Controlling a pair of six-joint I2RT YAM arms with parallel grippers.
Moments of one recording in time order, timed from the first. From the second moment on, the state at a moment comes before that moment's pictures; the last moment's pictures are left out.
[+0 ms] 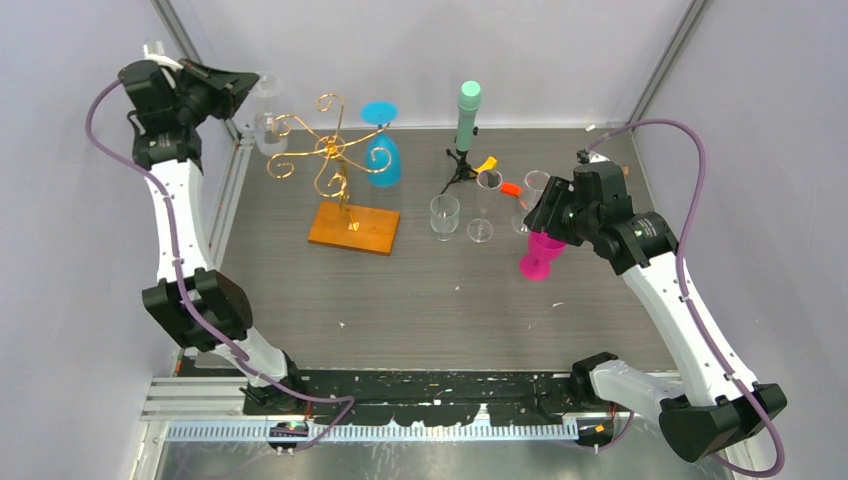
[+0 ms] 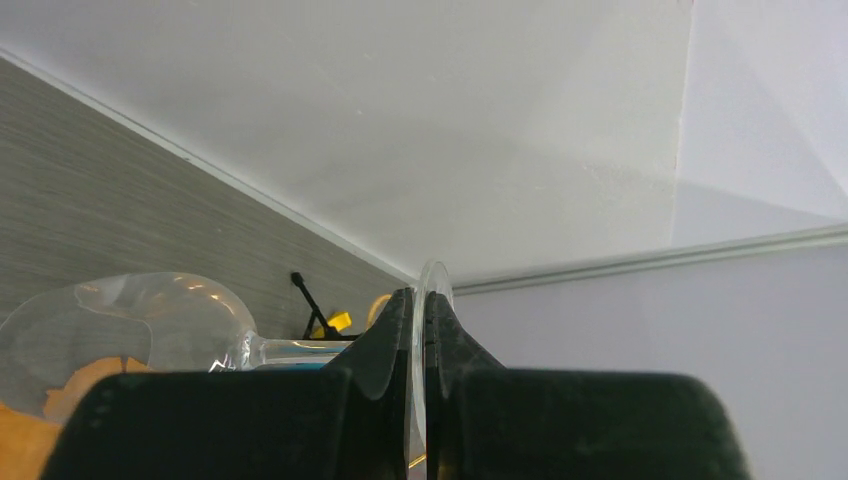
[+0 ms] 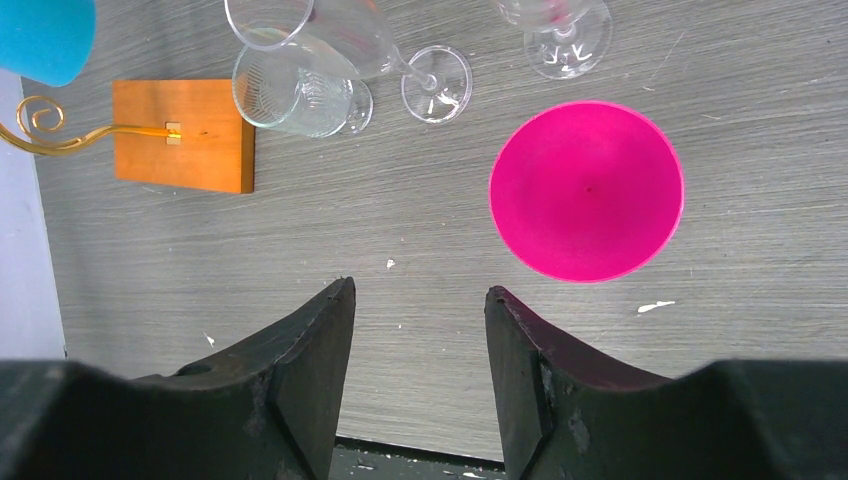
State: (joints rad) left arm 0.29 1.64 1.84 -0.29 0.62 -1.05; right arm 0.33 1.06 1.24 -0.88 0.05 0.58
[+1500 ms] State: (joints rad) left arm 0.28 0.85 1.30 -0.69 0.71 -0.96; right arm 0.63 0.87 0.82 -0.16 -0.27 0.67
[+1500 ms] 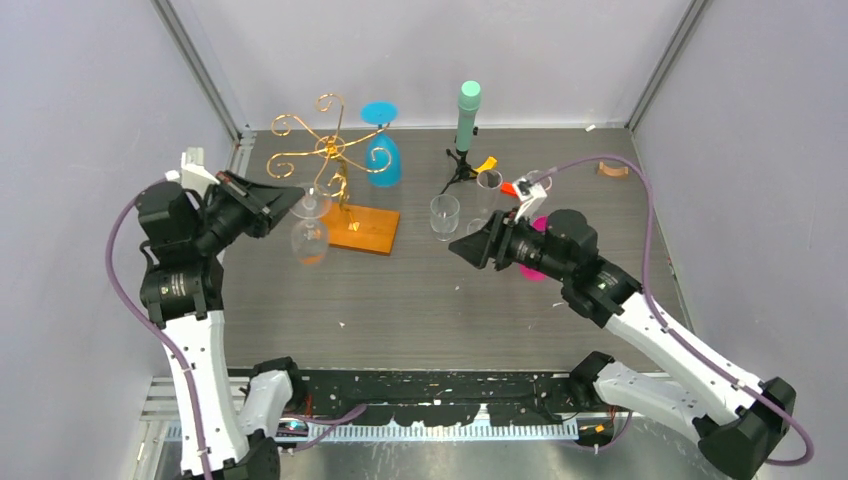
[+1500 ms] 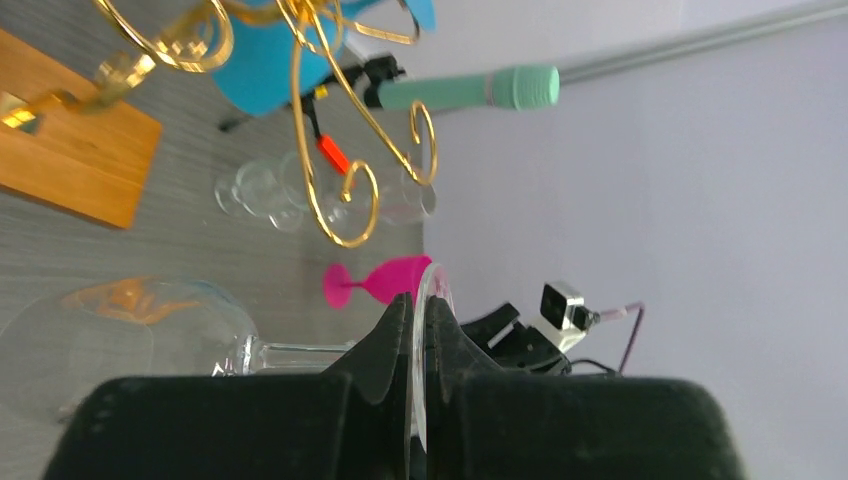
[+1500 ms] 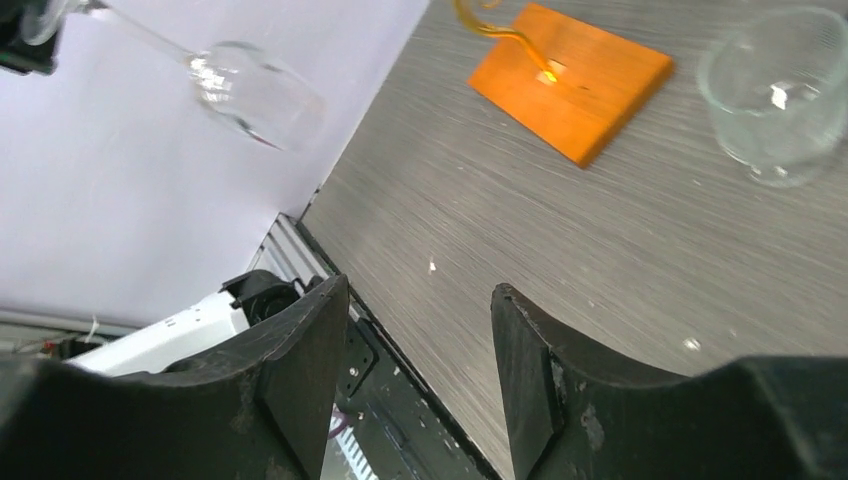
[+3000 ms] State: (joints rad) left arm -0.20 0.80 1.09 -0.27 0.76 -1.43; right arm 1.09 1.28 1.03 0.46 -0.11 0.30
